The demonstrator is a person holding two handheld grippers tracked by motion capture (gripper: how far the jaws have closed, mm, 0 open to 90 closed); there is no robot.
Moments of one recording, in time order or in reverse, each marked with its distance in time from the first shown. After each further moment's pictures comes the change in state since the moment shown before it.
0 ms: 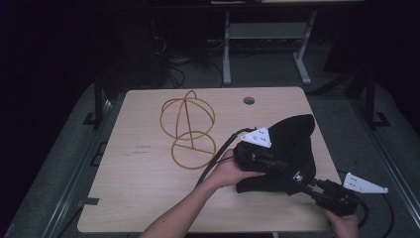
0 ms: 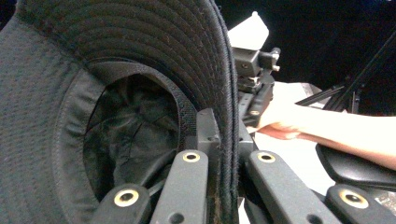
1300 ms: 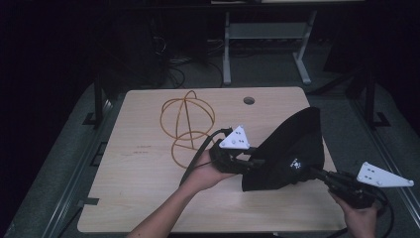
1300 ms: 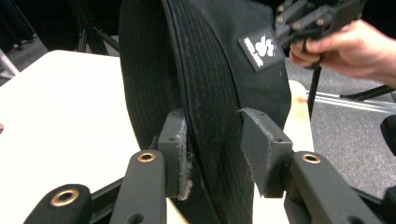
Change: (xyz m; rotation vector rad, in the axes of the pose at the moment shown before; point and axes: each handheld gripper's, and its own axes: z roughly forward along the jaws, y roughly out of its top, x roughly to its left) left arm -0.018 -0.011 -0.054 0.061 0.282 0.039; right arm 0.028 0.068 -0.019 0.023 -0.074 -0.223
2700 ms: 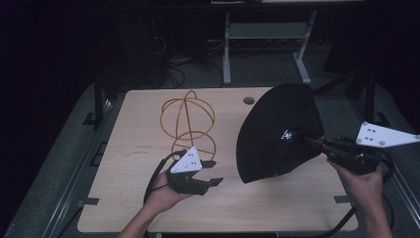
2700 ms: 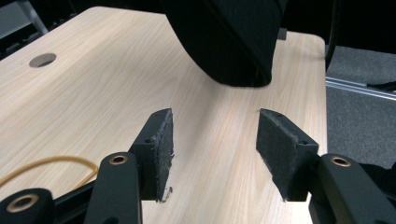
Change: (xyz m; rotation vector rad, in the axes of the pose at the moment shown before) left arm -0.009 -0.085 -0.071 0.029 0.109 -0.046; right arm -0.003 0.107 0.022 0.036 0.070 -0.134
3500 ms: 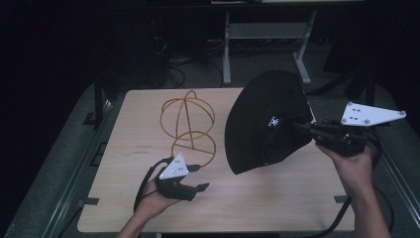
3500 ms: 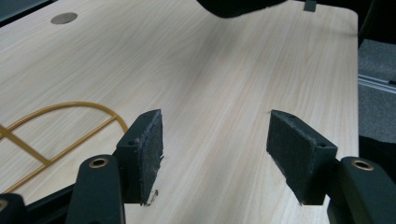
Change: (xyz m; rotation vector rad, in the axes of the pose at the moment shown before) left arm 0.011 -0.047 -0.007 0.029 0.067 -0.053; right arm -0.004 0.040 0.028 0.024 0.030 -0.019
